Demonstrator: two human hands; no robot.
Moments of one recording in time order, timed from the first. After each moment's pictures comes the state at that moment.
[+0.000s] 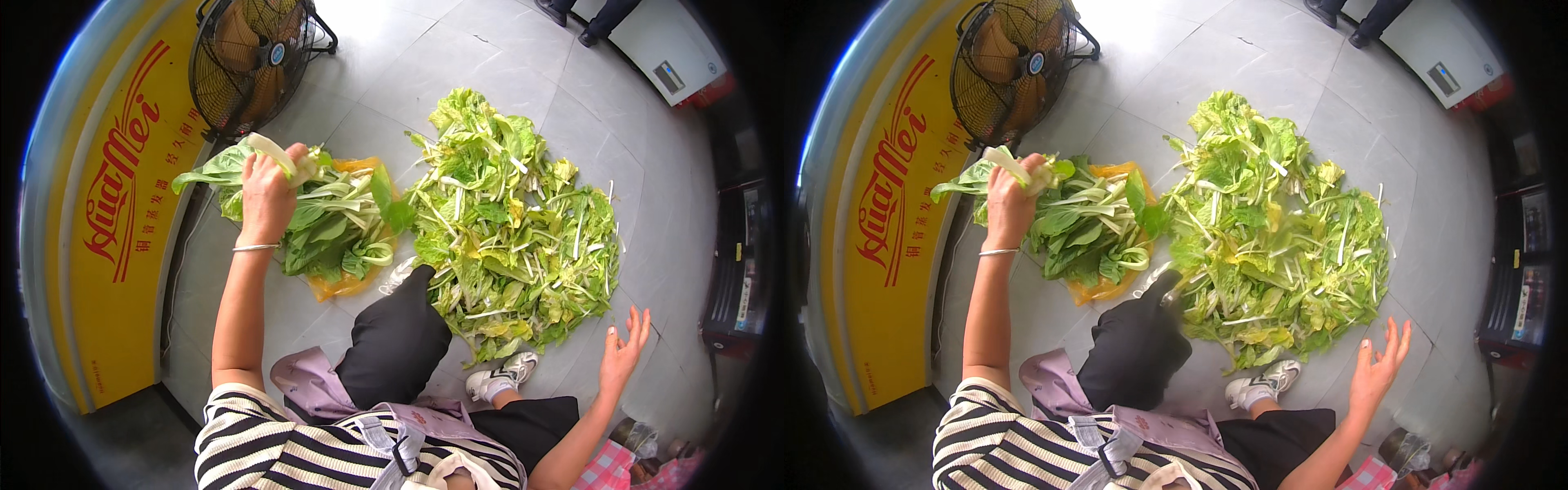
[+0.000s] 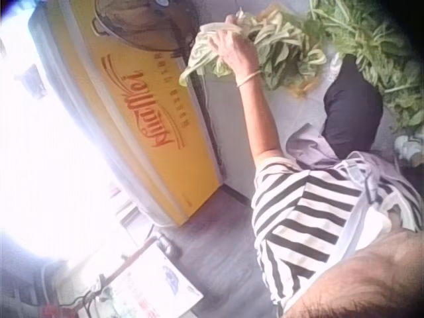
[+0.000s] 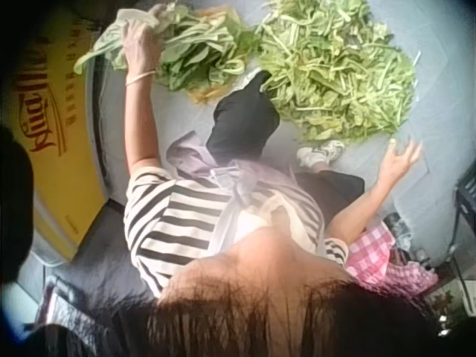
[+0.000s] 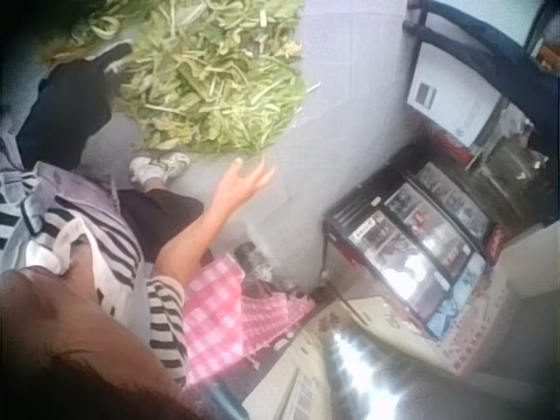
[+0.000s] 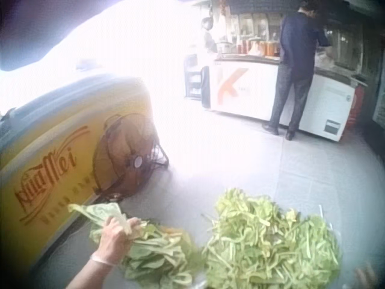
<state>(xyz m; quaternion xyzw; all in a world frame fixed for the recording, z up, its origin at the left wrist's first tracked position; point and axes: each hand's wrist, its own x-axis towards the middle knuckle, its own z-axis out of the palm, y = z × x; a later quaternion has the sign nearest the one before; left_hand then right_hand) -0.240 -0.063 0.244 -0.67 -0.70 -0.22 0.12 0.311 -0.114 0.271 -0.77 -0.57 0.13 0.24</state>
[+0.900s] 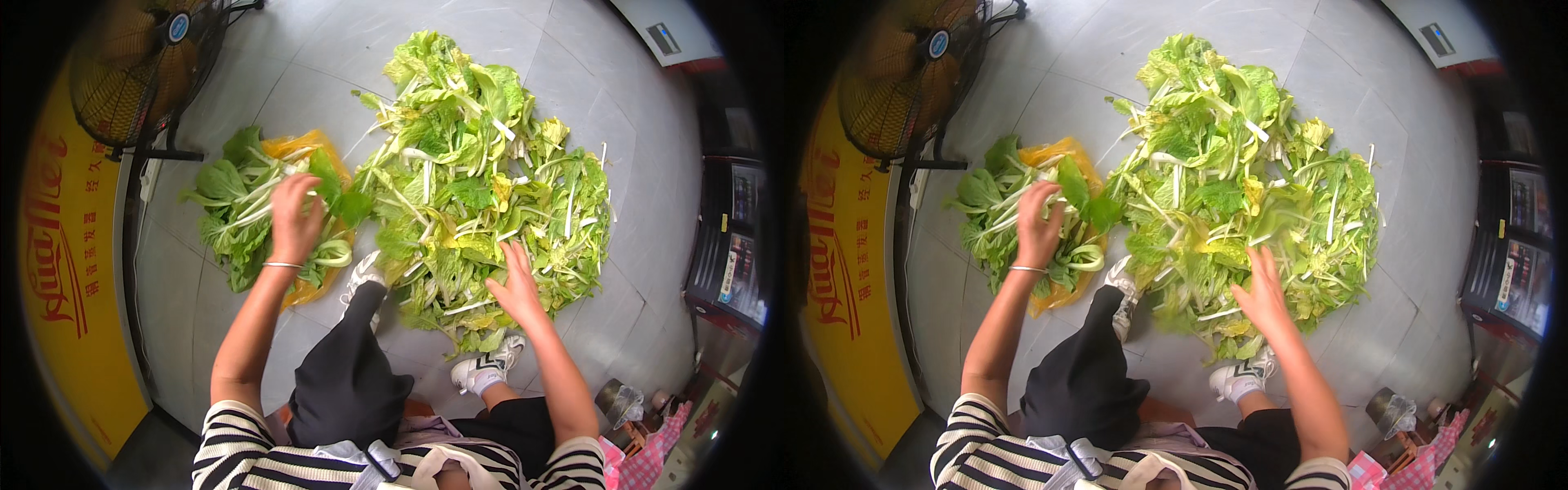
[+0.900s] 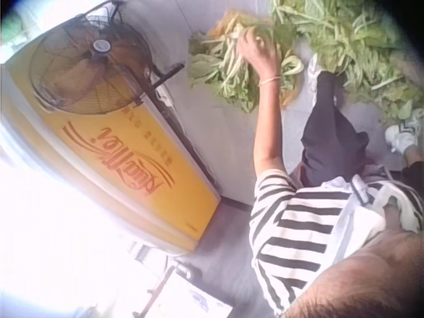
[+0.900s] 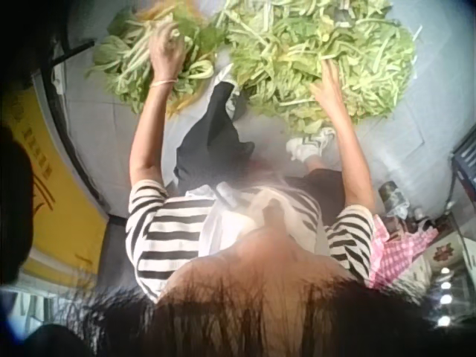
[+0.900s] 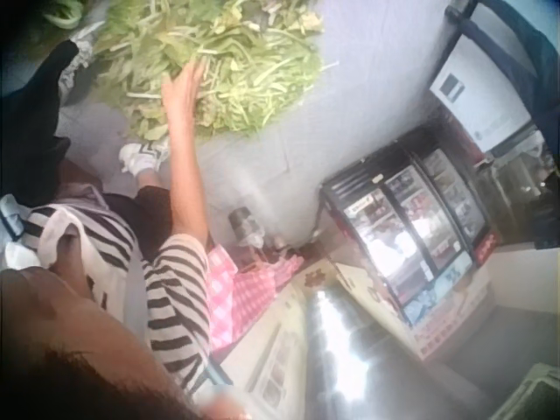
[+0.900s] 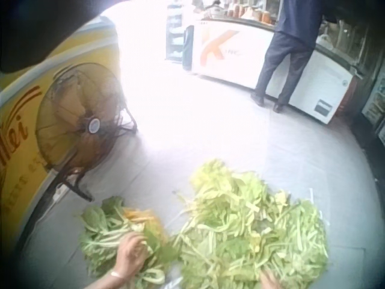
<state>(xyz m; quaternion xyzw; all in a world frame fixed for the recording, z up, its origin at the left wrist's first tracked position) -0.184 -0.013 0.030 -0.63 -0.68 -0.36 -0.09 0.197 -0.009 0.096 -0.65 -0.66 0.37 -0.08</state>
